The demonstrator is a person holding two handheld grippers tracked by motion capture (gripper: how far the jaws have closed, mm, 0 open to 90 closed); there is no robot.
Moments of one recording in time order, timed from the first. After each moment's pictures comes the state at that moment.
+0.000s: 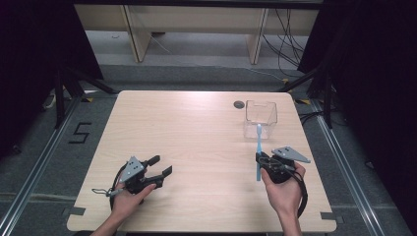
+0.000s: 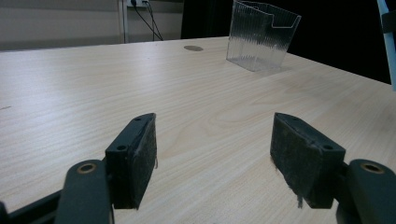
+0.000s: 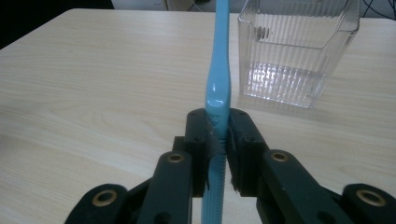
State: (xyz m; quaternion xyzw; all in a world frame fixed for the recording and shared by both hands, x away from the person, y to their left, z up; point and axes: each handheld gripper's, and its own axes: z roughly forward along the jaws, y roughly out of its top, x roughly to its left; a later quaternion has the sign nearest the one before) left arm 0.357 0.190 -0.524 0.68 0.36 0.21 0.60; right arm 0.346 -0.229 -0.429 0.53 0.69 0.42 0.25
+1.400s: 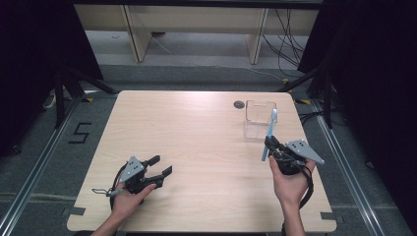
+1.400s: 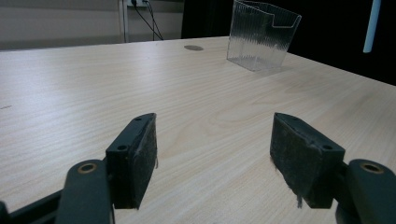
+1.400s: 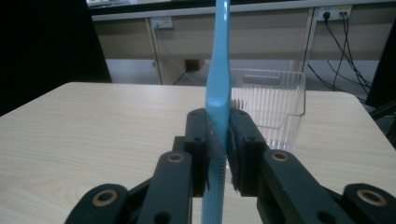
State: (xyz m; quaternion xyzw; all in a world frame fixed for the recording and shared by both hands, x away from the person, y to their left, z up) left arm 0.357 0.190 -0.524 0.68 0.36 0.21 0.60; right arm 0.360 -0.249 -0.420 0.50 0.62 0.51 0.32
